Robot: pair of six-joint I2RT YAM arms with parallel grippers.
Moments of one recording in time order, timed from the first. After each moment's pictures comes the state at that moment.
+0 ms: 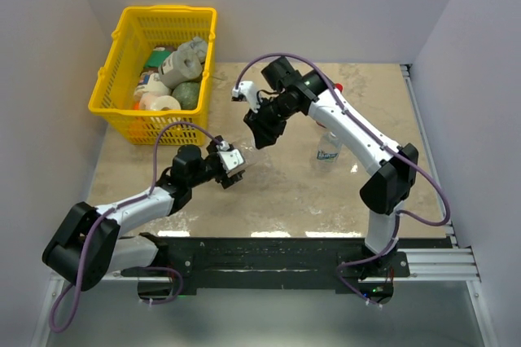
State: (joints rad) left arm -0.52 1.22 0.41 0.49 0.37 0.50; right arm 0.70 1.88 1.98 -1.16 -0.44 -0.43
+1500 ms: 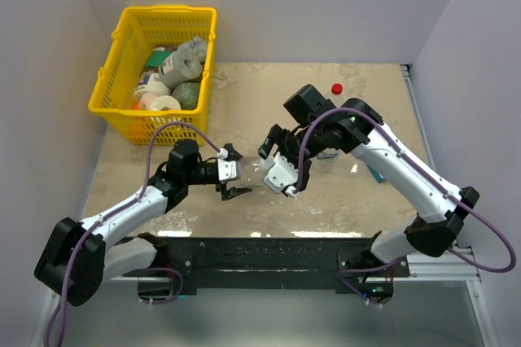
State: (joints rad) left arm -0.51 1.11 0.49 0.25 0.82 0.54; right arm 0.84 1.48 1.76 -1.33 -0.49 -1.66
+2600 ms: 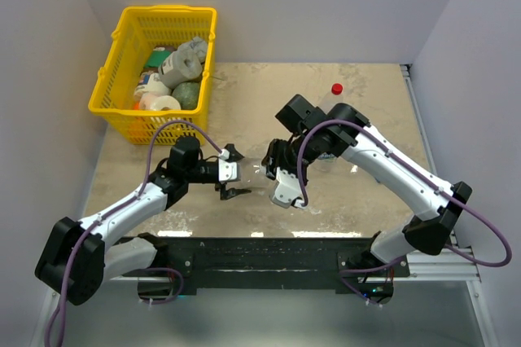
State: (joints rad) left arm -0.50 1.12 0.54 0.14 0.86 0.63; right arm 0.88 1.50 1.70 -1.36 -0.43 -1.98
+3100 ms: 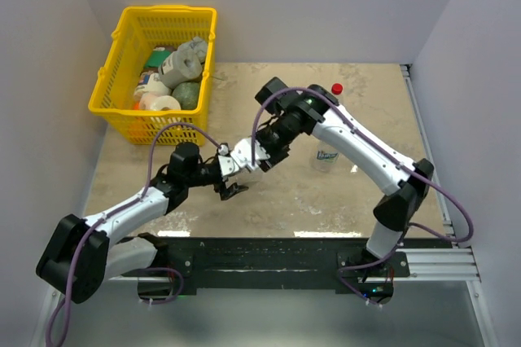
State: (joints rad) left arm -0.50 1.13 0.47 0.24 0.68 0.49; right arm 0.84 1.73 1.90 -1.35 -0.47 -1.46
